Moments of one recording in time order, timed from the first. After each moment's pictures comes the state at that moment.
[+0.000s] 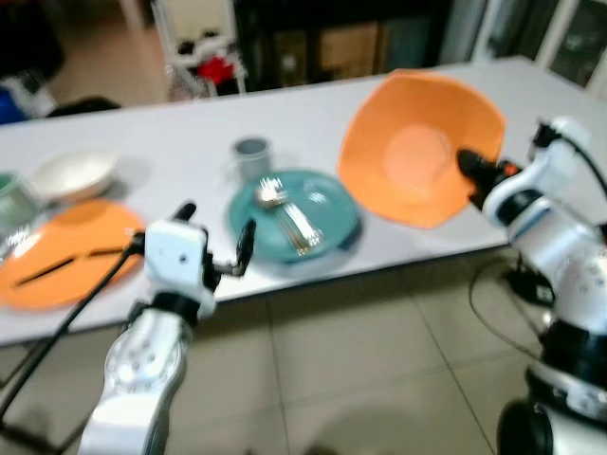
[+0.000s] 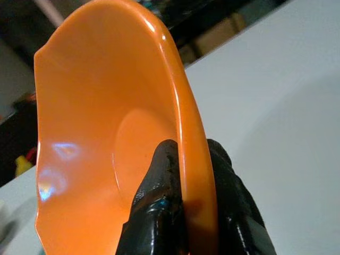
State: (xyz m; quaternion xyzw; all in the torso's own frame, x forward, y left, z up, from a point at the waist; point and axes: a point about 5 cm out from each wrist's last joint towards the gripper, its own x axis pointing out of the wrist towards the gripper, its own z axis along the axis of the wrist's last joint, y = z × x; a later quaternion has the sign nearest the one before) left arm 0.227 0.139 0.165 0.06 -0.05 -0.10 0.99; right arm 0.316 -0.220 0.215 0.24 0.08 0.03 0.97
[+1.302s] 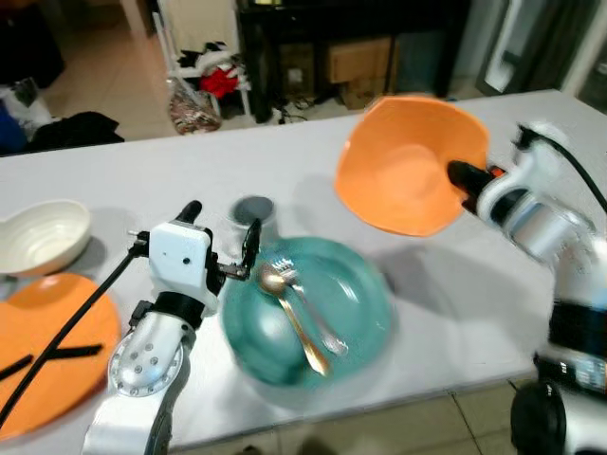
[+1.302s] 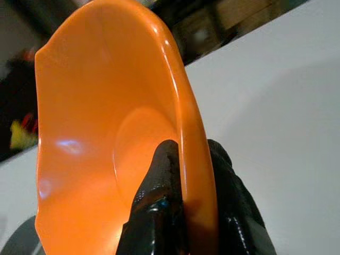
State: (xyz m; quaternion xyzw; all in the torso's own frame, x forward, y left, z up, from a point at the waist) left arm 0.224 0.149 0.168 0.07 -0.06 -0.09 0.99; right arm 0.340 -0.200 0.204 0.21 0.16 0.08 0.96
